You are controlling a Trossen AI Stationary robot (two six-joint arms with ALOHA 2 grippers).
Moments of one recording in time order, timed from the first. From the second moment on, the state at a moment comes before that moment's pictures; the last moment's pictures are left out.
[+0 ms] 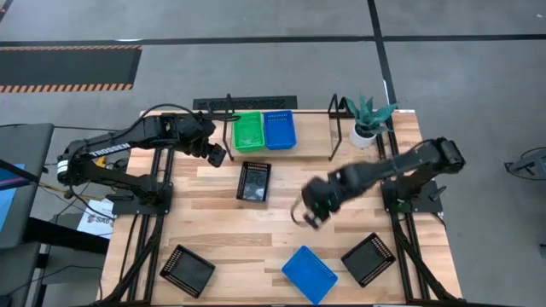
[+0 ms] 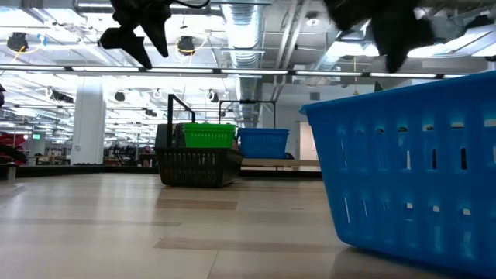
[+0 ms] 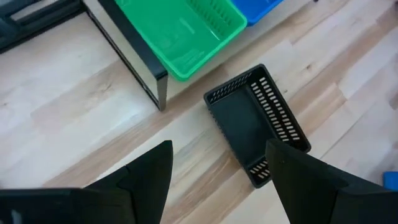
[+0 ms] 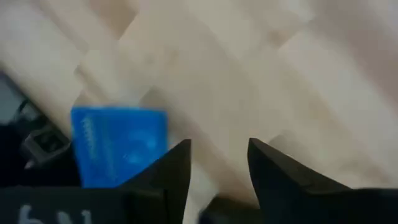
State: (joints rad) left arm 0.29 1.15 1.23 -1.09 -0.12 -0.64; right arm 0.25 1.57 1.35 -1.06 -0.09 1.06
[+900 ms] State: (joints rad) left arm 0.29 1.15 1.23 -1.09 -0.06 -0.48; right arm 0.54 1.89 1.35 -0.81 -0.13 1.22
